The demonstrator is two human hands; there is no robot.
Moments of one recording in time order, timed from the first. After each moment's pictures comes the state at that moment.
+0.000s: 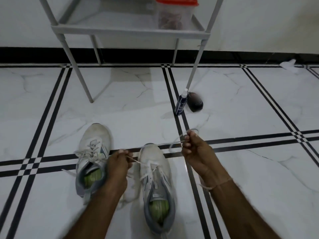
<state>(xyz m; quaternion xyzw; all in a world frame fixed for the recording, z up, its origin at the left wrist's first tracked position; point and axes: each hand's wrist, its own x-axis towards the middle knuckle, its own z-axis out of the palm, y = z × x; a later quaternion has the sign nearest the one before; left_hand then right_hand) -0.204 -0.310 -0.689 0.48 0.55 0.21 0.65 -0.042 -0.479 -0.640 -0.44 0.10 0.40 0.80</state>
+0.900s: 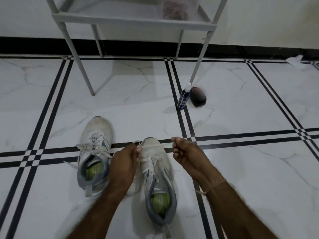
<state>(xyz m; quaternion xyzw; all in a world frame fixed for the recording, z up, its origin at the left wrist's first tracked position) -0.226 -0.313 -0.695 0.86 0.34 0.15 0.35 -0.071 -0.473 -0.653 -0.52 0.07 0.45 0.73</state>
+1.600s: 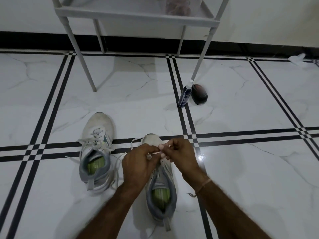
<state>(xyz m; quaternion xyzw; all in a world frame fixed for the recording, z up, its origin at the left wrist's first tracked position) -0.214 -0.355 -0.671 0.86 0.32 0.15 0.38 -0.100 -0.465 -0.664 -0.76 -0.17 0.30 0.55</state>
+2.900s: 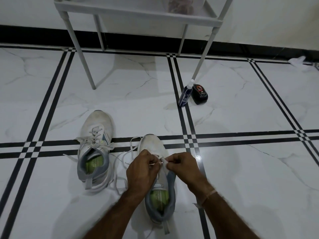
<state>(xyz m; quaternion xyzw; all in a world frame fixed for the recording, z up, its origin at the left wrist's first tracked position) -0.219 -0.378 -0.707 0.82 0.35 0.12 0.43 -0.100 -0.493 -0.705 -0.85 -0.15 0.32 0.40</state>
